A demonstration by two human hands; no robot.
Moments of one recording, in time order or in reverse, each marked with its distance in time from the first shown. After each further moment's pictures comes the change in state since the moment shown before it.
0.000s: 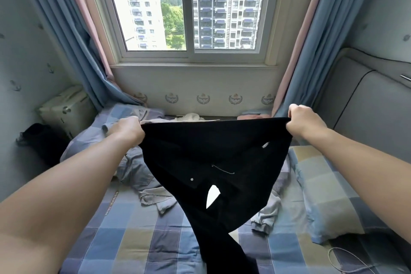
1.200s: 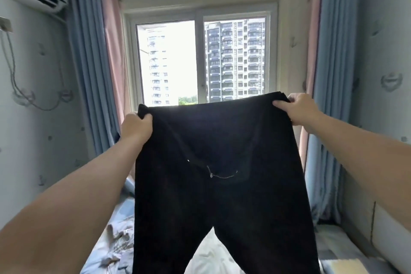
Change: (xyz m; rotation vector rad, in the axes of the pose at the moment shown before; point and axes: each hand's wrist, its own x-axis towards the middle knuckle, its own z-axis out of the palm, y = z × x) left_hand 0.038 0.076 -0.253 -0.946 0.592 0.148; right_hand 0.080 -0.126 -0.256 0.803 0.372 -0.207
